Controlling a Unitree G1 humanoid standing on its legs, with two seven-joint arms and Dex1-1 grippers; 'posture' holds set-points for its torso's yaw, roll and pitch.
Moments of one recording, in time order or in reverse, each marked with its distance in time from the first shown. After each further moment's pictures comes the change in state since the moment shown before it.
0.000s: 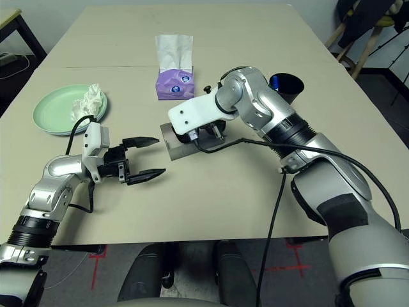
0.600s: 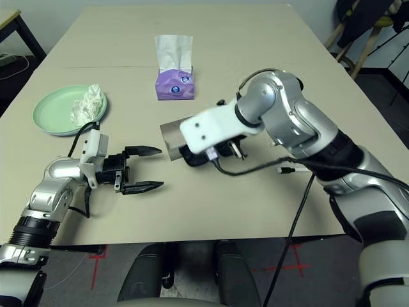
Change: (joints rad) left arm -0.028 0.000 -0.007 0.070 -0.015 -0.022 -0.141; right arm 0.078 -0.167 -0.033 -0.352 0.134 0.167 0.156
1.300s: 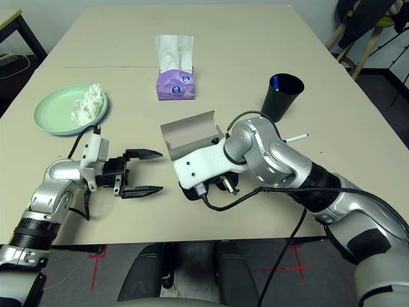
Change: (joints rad) left arm 0.032 0.001 -0.003 0.001 0.018 -0.038 -0.056; right arm 0.249 -0.037 0.141 -0.332 -0.014 0.286 0.066
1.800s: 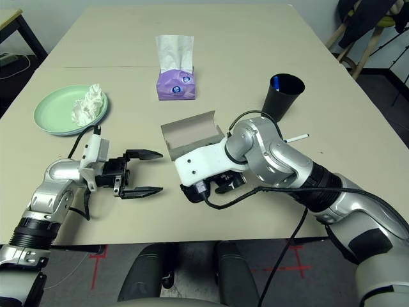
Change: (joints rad) left arm 0.001 -0.001 0.000 0.003 0.002 -0.013 -0.008; right arm 0.001 -0.001 0.008 0.001 -0.003 0.031 -0.022
